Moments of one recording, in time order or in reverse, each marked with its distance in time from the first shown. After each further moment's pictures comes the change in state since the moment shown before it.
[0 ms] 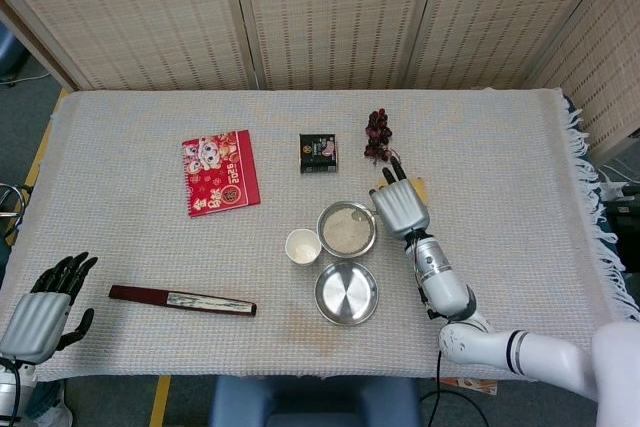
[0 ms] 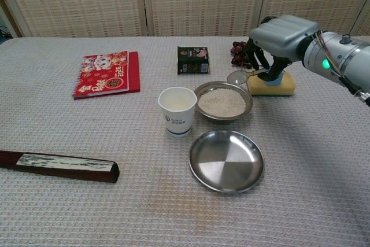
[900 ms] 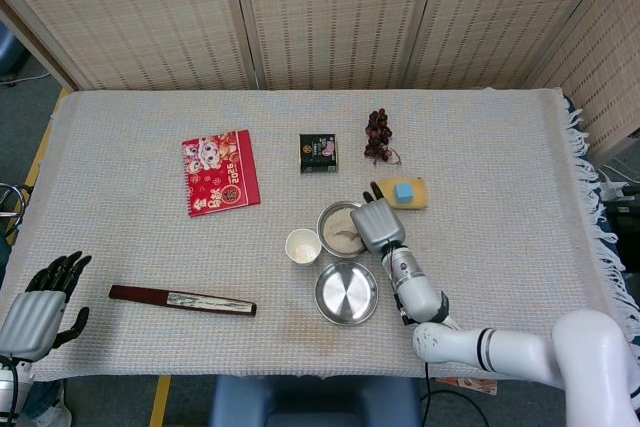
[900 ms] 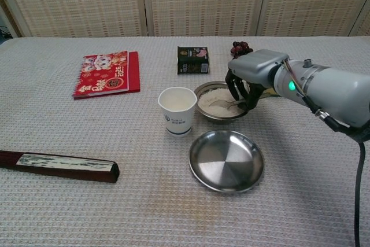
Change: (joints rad) left arm -0.004 0.007 -0.010 -0.007 -0.038 -0.027 0.005; right arm 0.095 -0.076 -0.029 0.002 0.266 -0.067 0.004
